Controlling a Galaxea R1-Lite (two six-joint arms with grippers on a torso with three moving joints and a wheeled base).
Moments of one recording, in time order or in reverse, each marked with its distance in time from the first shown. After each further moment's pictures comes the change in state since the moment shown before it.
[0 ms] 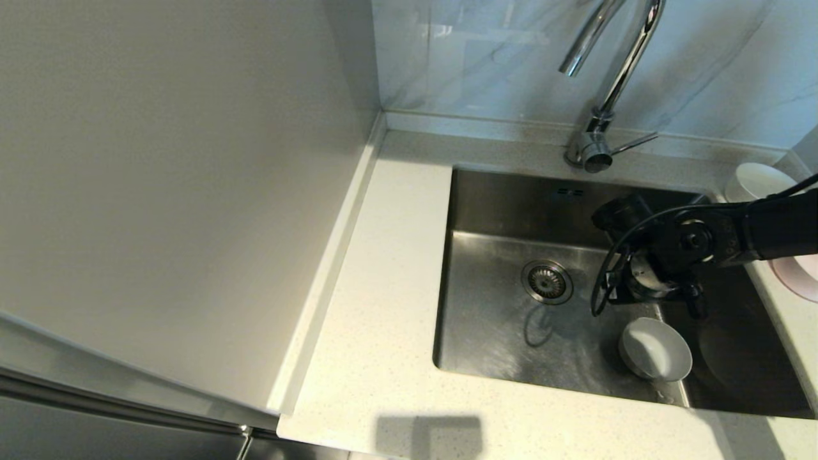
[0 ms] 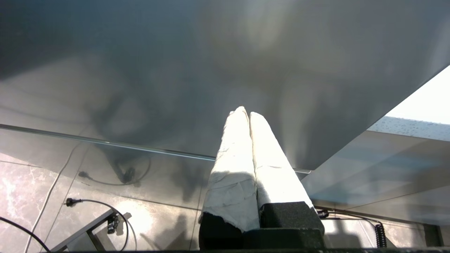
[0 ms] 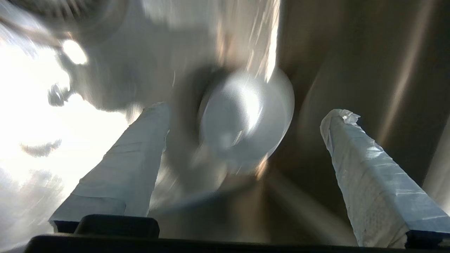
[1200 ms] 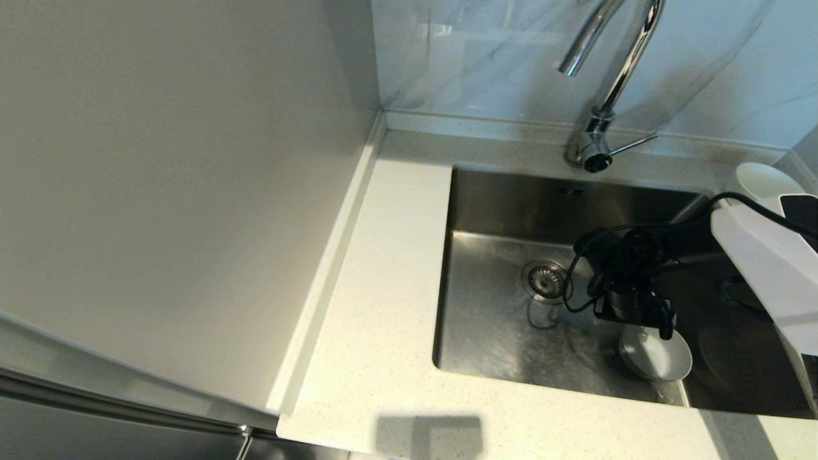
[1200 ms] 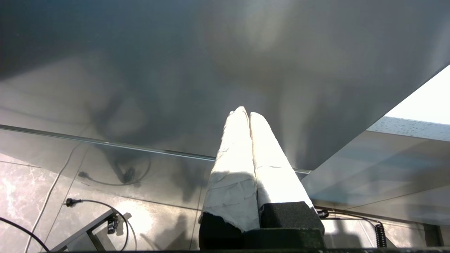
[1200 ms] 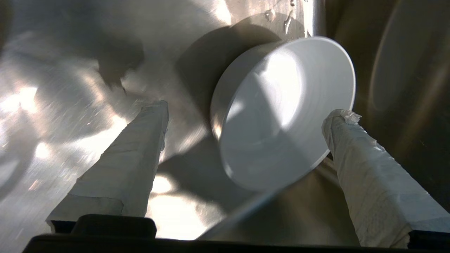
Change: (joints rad) left arm 0.000 0.000 0.000 0.000 0.000 0.000; right arm -0.102 0.321 -0.286 0.175 0.052 0.272
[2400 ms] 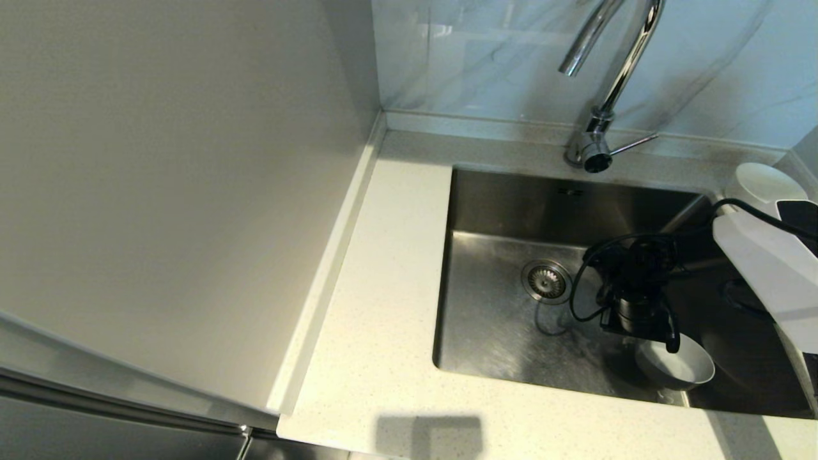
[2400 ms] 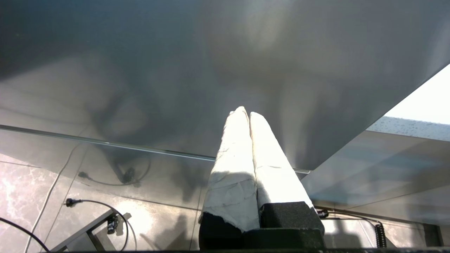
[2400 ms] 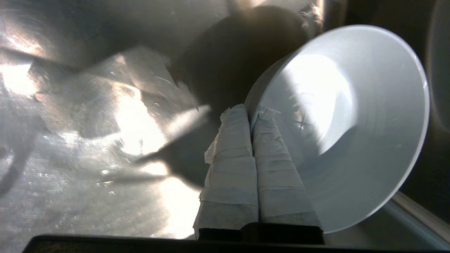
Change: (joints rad) left arm 0.000 0.000 0.000 0.000 0.000 0.000; right arm -0.040 0.005 0.055 0.000 0.075 0.008
